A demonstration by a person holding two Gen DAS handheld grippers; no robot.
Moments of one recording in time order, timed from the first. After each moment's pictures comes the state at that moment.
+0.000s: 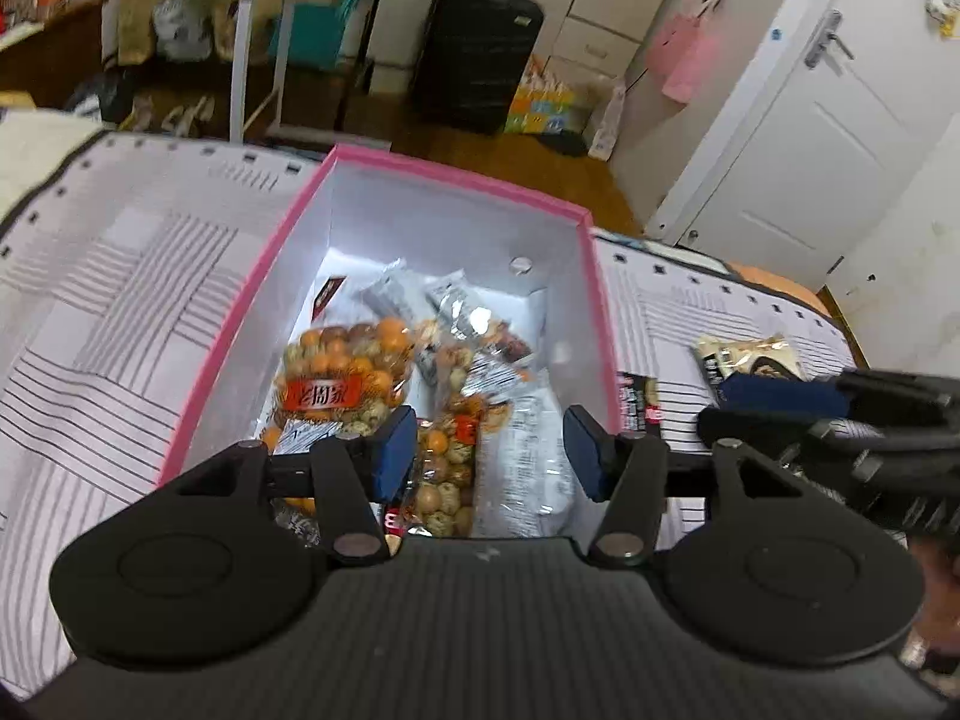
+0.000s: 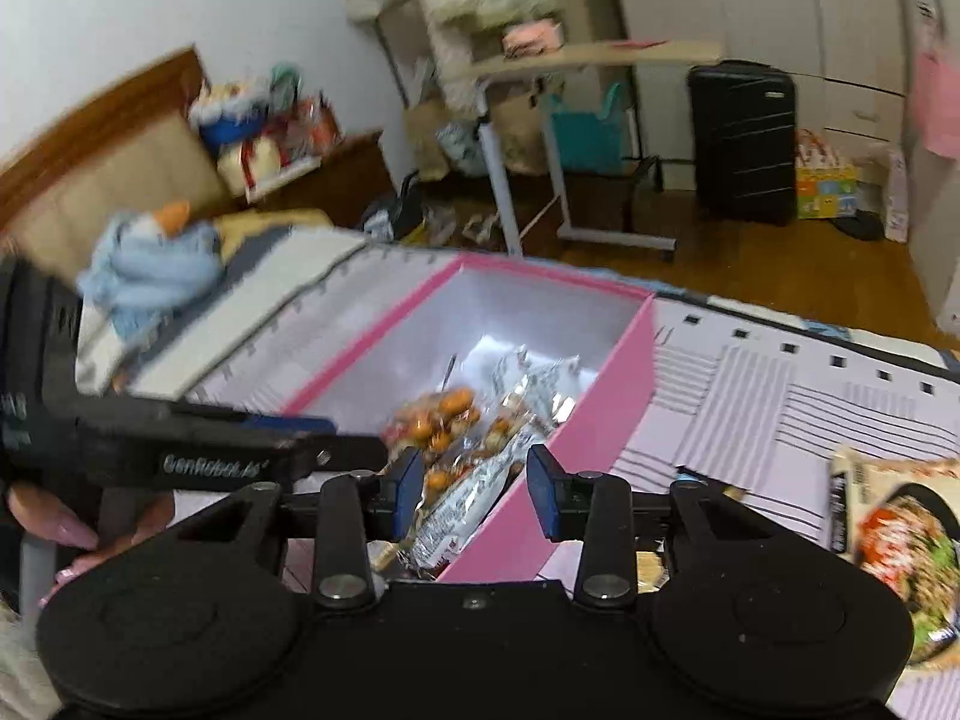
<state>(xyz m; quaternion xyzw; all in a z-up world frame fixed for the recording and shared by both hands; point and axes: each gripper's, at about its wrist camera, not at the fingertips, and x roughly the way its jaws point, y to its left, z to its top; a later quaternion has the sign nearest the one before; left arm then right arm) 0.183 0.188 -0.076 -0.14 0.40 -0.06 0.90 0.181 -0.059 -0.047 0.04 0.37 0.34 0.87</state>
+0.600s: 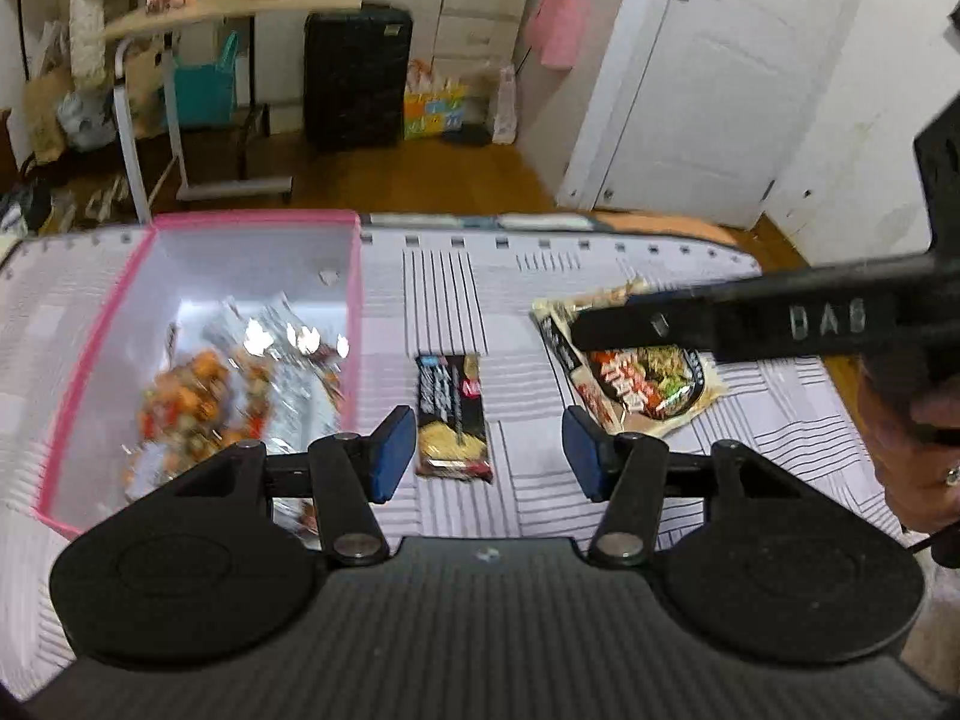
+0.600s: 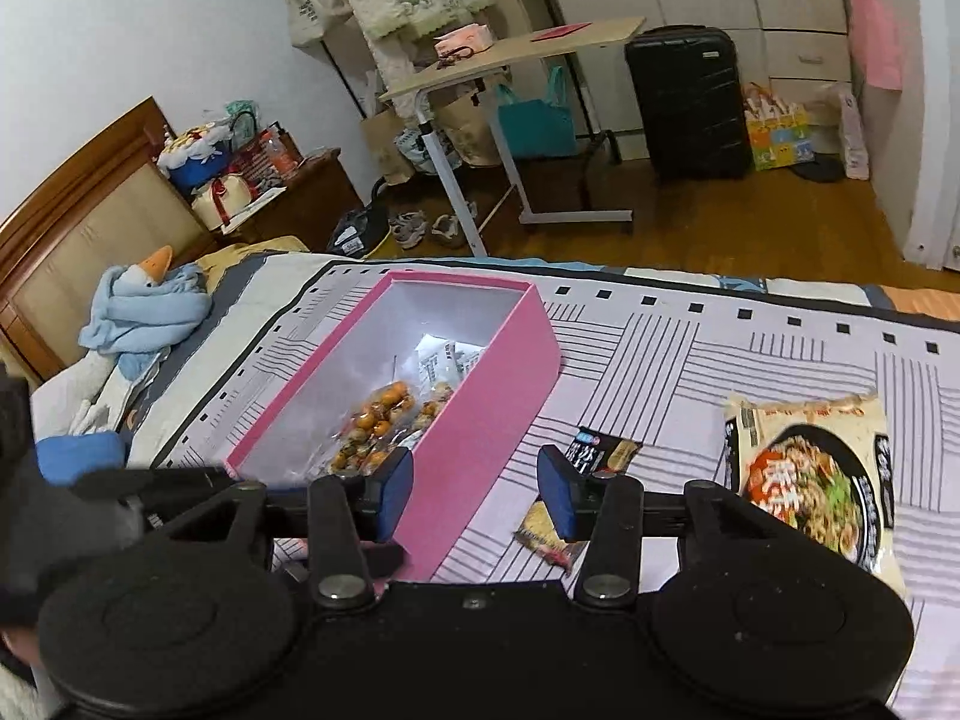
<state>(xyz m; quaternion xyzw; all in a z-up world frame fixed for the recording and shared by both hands) 0.158 0.041 -0.036 -0.06 0.40 -0.12 0.91 0.207 -0.141 -0.048 0.07 0.40 0.33 0.85</state>
